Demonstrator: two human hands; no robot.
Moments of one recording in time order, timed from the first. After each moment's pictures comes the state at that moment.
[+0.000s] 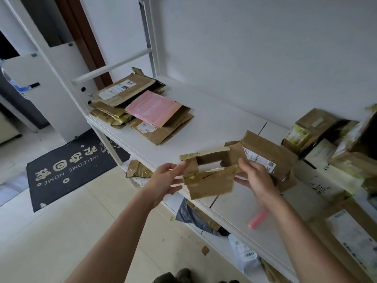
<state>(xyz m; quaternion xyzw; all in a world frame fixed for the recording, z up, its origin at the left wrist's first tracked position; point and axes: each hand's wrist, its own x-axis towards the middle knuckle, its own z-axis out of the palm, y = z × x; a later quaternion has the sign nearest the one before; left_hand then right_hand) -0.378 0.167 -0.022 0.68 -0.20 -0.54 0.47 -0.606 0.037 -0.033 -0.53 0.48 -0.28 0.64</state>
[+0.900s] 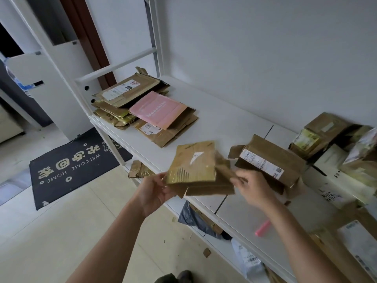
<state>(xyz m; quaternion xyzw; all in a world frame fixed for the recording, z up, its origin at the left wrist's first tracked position) -0.340 0.183 -0.059 0.48 0.00 -0.64 0.60 -0.594 0.040 -0.041 -0.81 0.39 -0.19 0.40</state>
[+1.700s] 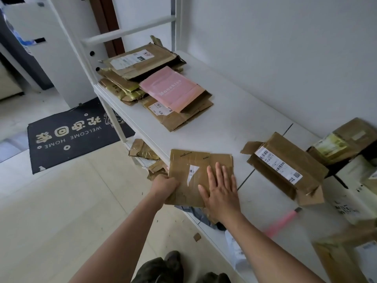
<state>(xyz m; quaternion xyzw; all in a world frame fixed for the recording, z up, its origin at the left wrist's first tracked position) -0.353 0.170 -0.111 0.81 -0.08 -0.46 0.36 -0.522 0.084 -0.145 -0.90 0.42 0.07 0.09</state>
